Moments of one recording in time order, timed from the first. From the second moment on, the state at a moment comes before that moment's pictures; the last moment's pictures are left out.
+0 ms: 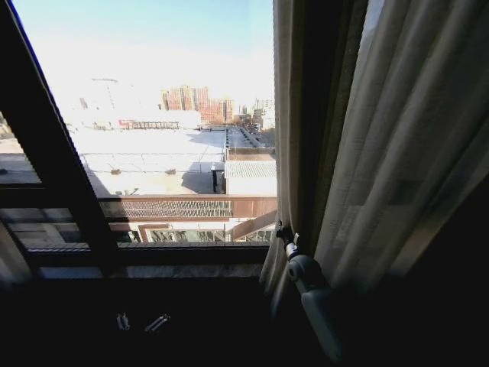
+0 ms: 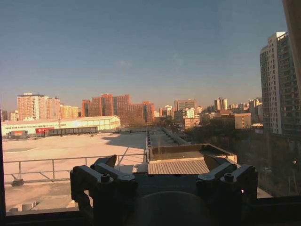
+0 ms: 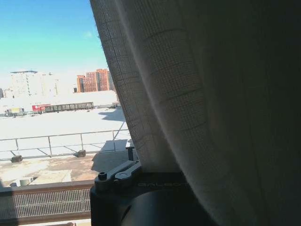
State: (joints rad) left arm 1.94 -1.54 -0.75 -2.23 -0.14 -0.26 0.18; right arm -0.84 1.30 0.30 1.63 0.42 -0.29 0.28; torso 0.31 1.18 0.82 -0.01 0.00
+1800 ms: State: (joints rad) left arm 1.92 -1.54 -0.73 -2.21 -0.13 -0.26 0.18; right arm -0.88 1.28 0.37 1.65 0.38 -0.26 0.30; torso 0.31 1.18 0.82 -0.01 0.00
